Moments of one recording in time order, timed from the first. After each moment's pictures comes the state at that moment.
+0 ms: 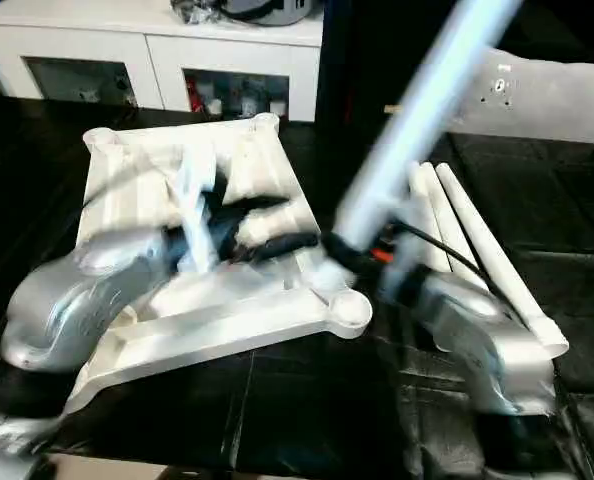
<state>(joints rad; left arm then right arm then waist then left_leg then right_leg) -0.47 0.32 -0.23 -0.24 -0.48 0.69 -0.67 -0.24 -0.37 -0.08 -0.12 0.49 0.61 0.54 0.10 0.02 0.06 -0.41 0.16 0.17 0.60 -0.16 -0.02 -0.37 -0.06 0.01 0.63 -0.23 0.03</state>
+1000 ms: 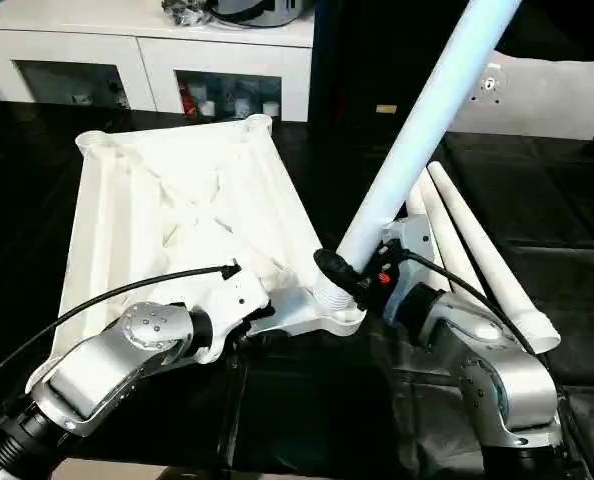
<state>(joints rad) -0.37 0.41 -0.55 -0.15 -0.16 0.71 -0.59 -0.16 -0.38 -0.03 -0.23 0.50 0.61 0.58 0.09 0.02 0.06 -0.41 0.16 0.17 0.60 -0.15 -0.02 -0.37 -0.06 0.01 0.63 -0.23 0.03</state>
